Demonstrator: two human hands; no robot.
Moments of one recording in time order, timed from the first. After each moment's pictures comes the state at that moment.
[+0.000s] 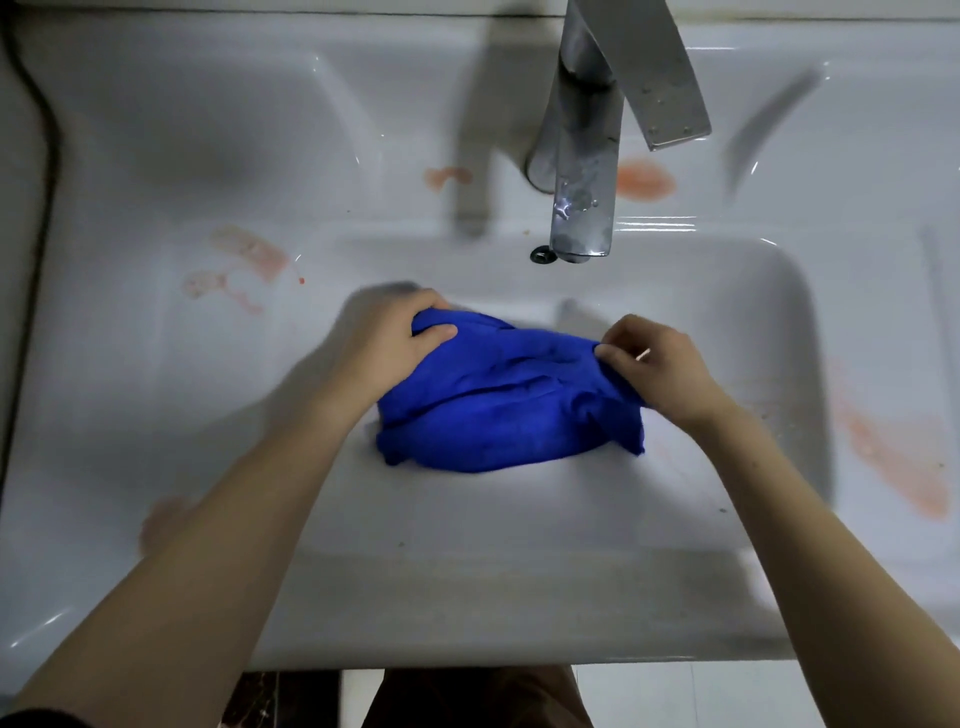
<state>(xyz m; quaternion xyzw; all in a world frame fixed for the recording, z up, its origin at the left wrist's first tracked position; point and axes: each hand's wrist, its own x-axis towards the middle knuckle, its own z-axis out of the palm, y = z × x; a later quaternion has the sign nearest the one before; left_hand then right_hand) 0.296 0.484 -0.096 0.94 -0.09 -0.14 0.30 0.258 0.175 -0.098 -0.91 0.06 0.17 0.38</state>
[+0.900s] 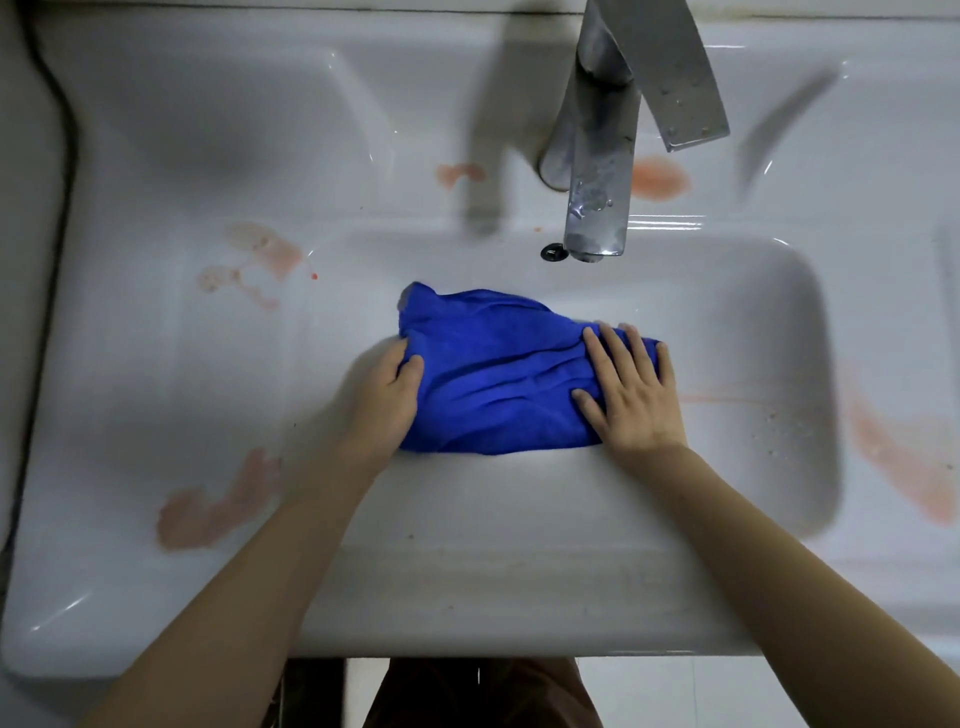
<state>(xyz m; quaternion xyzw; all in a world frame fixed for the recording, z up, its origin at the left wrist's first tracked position) 0.231 0.480 -0.097 0.80 0.20 -0.21 0.52 0.218 0.196 -0.136 -0.98 -0.08 0.16 0.03</state>
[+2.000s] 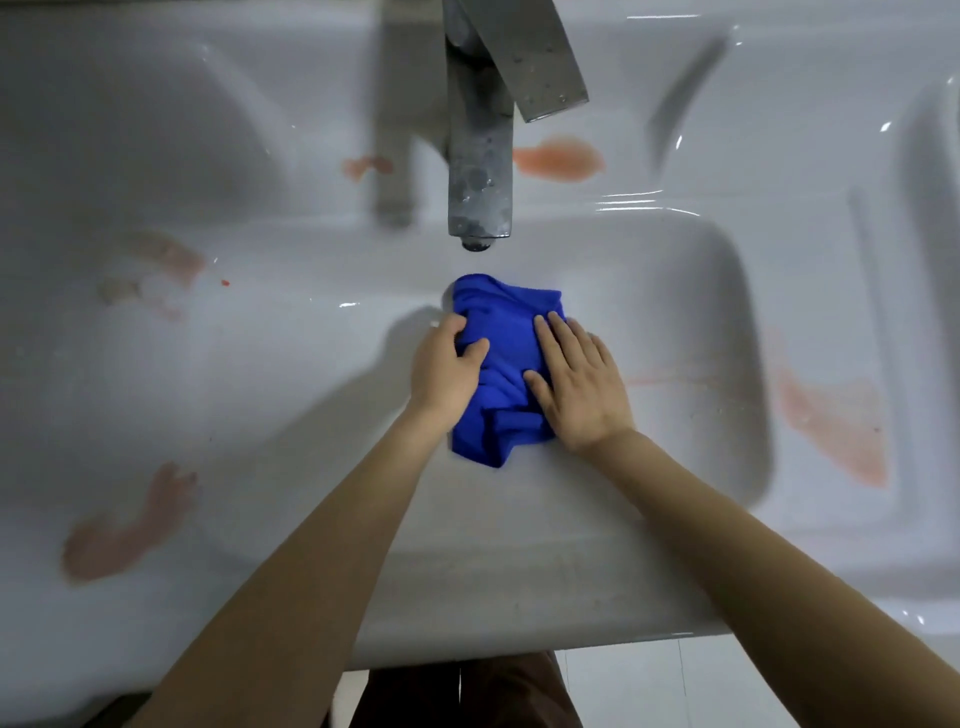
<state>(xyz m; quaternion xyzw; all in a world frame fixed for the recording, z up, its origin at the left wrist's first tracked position) 0.257 0.358 -0.136 0.85 0.14 -0.18 0.47 0.216 0.188 -0.135 -0.98 -0.06 0.16 0.11</state>
